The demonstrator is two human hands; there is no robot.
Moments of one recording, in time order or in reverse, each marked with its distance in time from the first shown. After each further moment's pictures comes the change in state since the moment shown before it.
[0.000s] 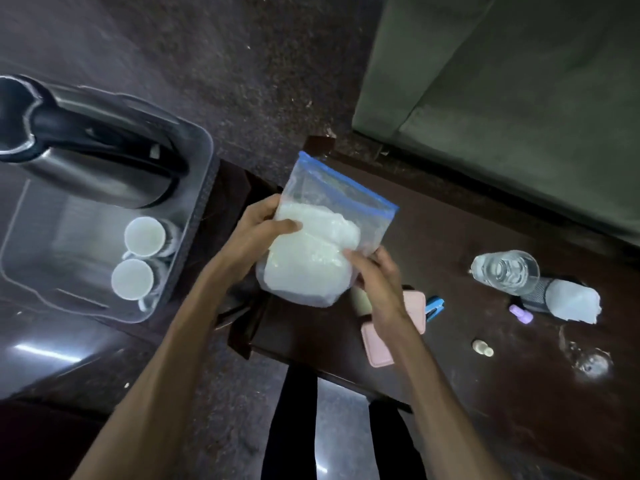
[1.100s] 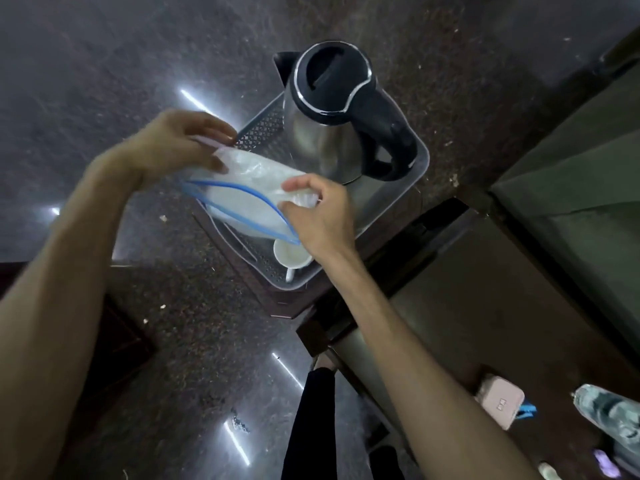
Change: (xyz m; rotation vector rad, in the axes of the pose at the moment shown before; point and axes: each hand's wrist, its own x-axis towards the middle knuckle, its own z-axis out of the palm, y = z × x) left_hand -0.132 0.016 -0.339 0.314 0.472 -0.094; right_hand -0.056 0.036 0.330 -0.805 -0.486 -0.367
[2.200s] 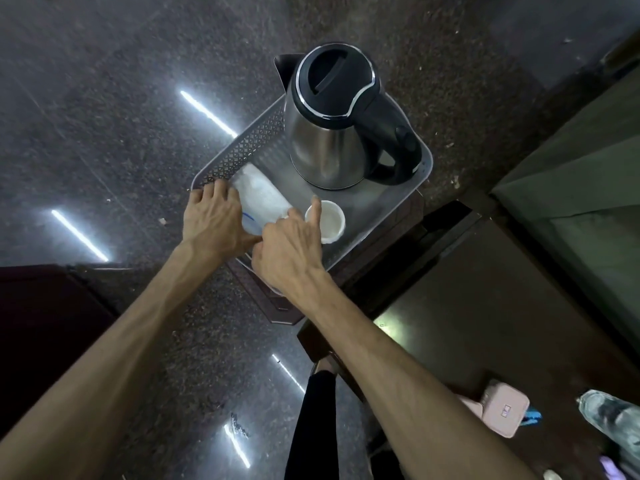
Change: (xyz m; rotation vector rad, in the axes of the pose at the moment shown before) left_hand -0.022 -0.049 0.097 0.980 0.109 -0.042; right_hand -0.011 0.014 0.042 -1.148 -0.298 -0.332
